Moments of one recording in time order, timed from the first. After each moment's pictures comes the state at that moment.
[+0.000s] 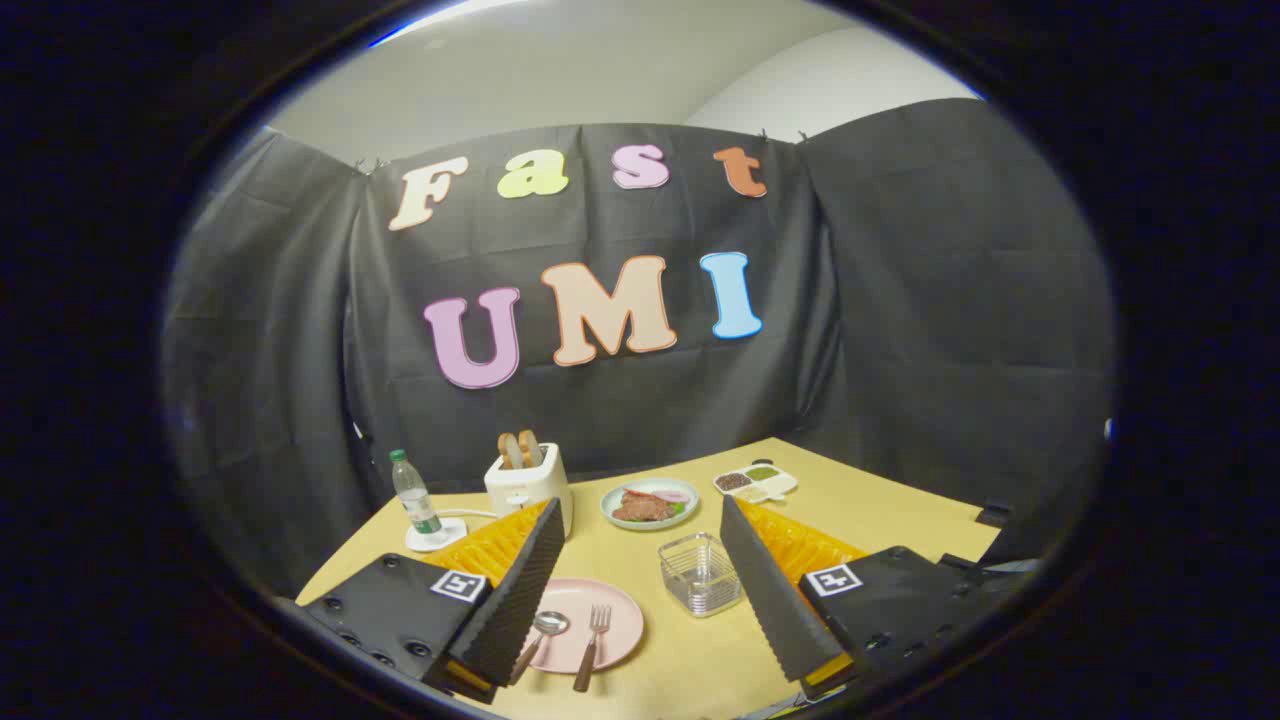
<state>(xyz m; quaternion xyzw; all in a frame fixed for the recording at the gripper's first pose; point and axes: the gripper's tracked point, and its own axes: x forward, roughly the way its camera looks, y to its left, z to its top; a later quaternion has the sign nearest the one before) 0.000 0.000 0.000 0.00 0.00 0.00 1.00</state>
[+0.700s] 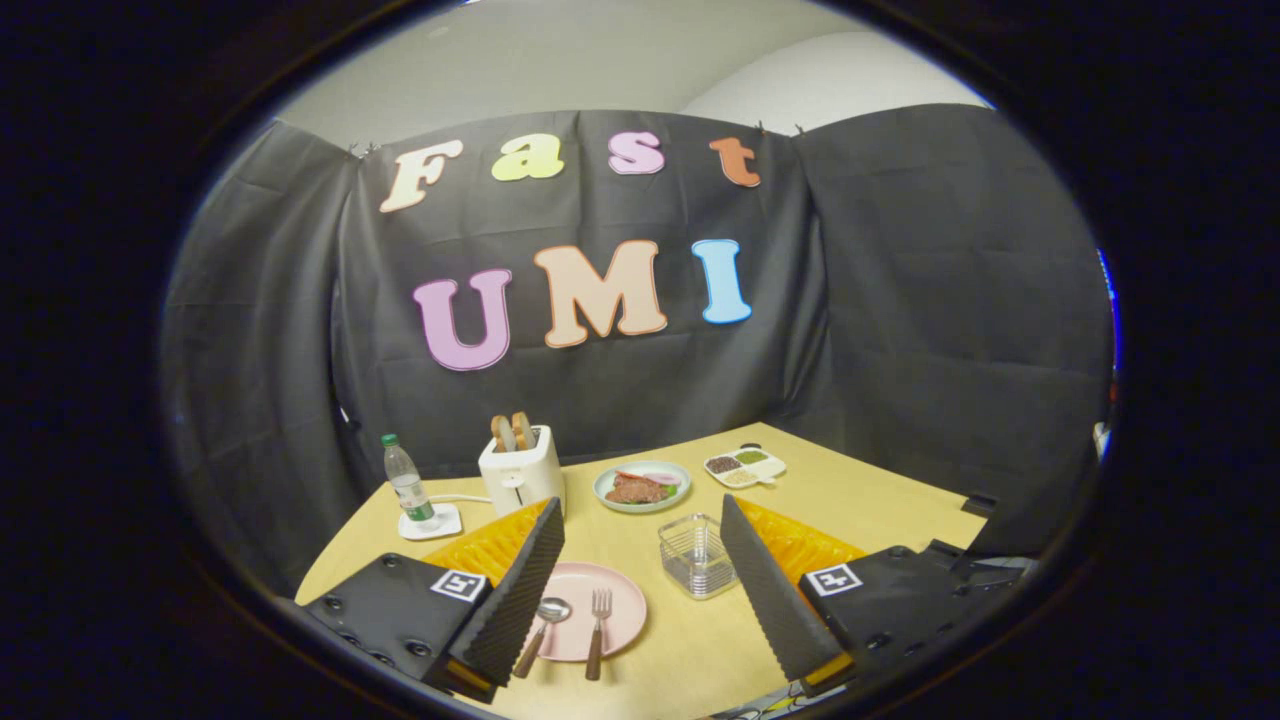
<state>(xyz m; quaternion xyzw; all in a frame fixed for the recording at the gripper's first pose) -0.012 0.007 -0.009 -0.01 0.02 -0.03 1.00</state>
